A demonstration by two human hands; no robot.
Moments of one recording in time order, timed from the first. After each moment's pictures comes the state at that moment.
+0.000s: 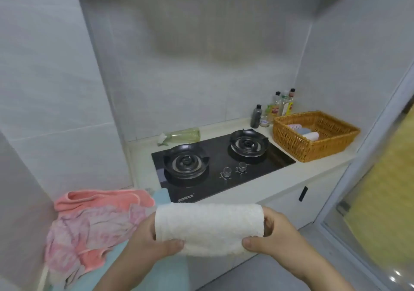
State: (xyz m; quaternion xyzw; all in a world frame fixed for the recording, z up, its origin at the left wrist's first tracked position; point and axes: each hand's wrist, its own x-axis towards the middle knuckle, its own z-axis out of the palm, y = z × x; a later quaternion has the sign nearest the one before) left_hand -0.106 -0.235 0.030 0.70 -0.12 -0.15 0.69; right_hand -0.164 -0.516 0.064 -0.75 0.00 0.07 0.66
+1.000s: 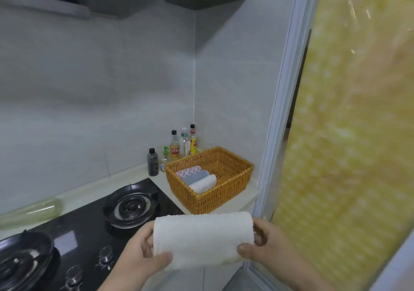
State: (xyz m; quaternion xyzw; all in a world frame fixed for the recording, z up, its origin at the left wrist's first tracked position) left_hand 0.056 -0.709 0.050 0.66 -0.25 -0.20 0.68; right_hand -0.077 -0.970 0.079 -0.76 0.14 -0.09 0.63
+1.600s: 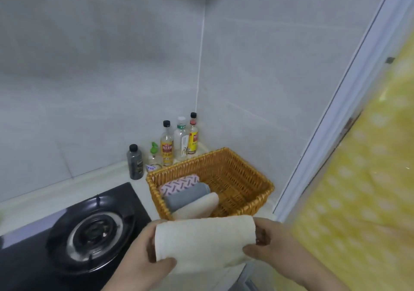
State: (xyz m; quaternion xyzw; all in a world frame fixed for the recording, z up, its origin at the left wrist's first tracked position) left_hand 0.269 -0.861 0.005 0.77 -0.20 -0.17 0.59; right_hand 0.159 -1.134 0.059 -0.83 0.14 0.05 0.54
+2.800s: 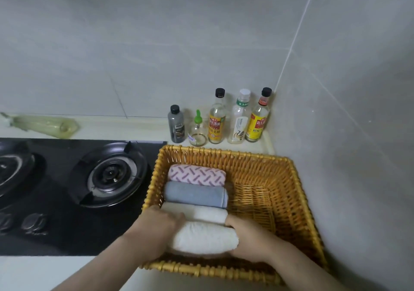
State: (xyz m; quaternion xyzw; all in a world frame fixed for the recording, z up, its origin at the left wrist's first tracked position) left_hand 0.364 -1.024 -0.070 0.97 -0.20 -0.15 -0.02; right_hand 0.419 -1.279 -0.099 -0.87 -0.26 0.32 0.27
